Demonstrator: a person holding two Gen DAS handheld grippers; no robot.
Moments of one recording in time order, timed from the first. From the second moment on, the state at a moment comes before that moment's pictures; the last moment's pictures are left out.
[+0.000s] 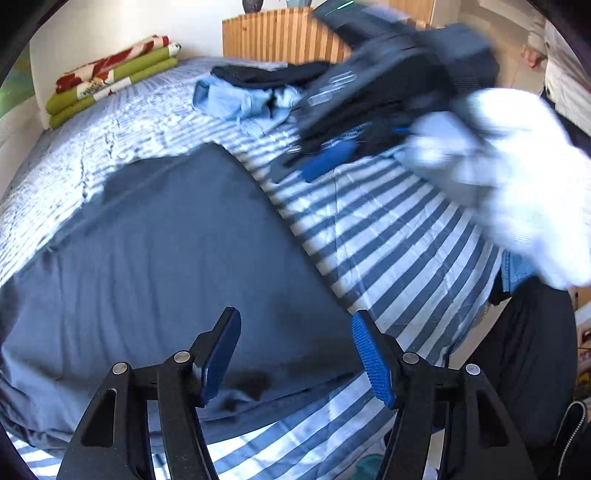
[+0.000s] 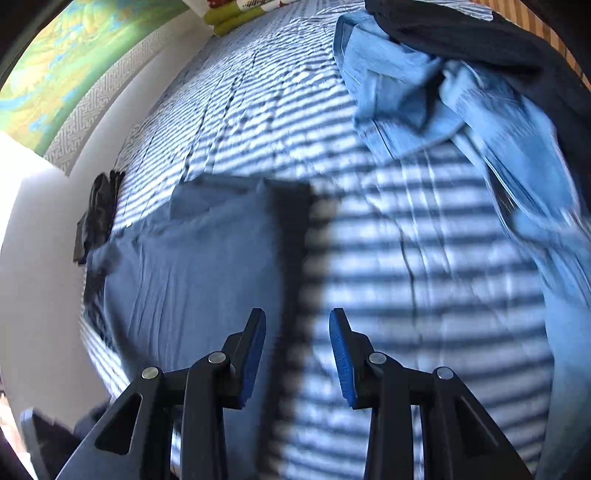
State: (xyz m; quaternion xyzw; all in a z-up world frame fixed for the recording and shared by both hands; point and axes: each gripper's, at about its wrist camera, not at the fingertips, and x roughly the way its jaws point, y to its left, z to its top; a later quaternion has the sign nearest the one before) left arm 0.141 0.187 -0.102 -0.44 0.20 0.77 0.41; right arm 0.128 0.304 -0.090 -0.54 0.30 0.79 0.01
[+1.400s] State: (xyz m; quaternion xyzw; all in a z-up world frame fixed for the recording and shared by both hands) left arm 0.143 0.197 -0.132 -0.44 0.22 0.78 0.39; right arm 0.169 0.235 -0.117 -0.57 0.38 0.72 -0.11
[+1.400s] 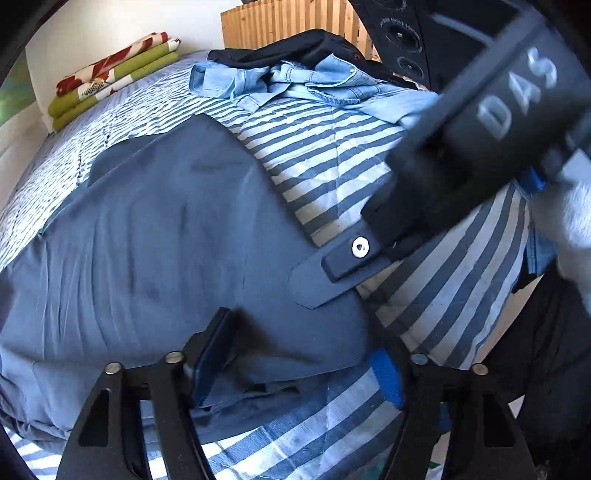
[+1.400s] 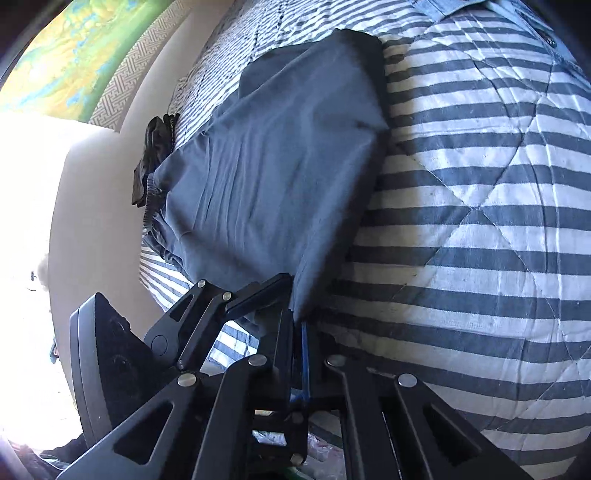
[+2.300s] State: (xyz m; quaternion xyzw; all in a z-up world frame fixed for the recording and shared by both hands) left arm 0.107 0.134 -0.077 -0.46 0.09 0.79 0.39; right arm 0.046 0.315 -0.131 -0.51 0.43 0.74 -0.04
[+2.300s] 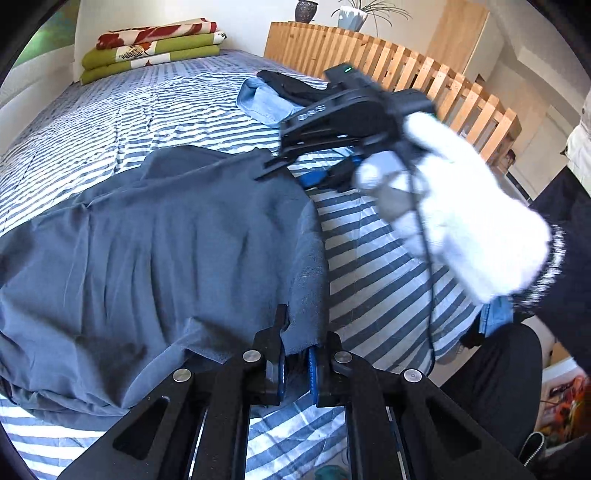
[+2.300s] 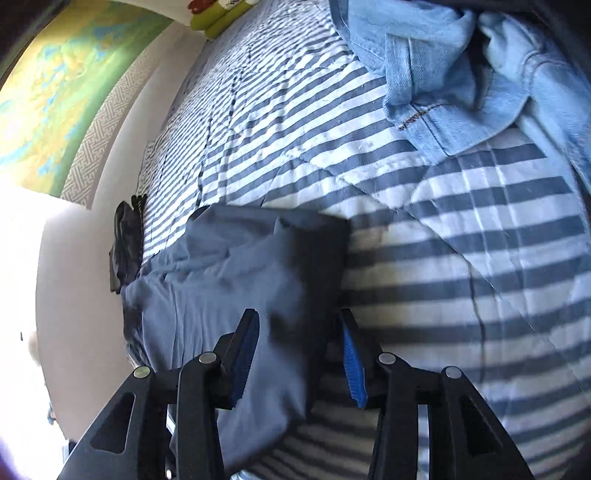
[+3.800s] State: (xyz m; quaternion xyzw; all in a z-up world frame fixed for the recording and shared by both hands) left arm 0.120 0.116 -0.007 -0.43 0.01 0.79 0.43; right arm 0.077 0.301 0.009 -0.42 0.37 0.83 0.01
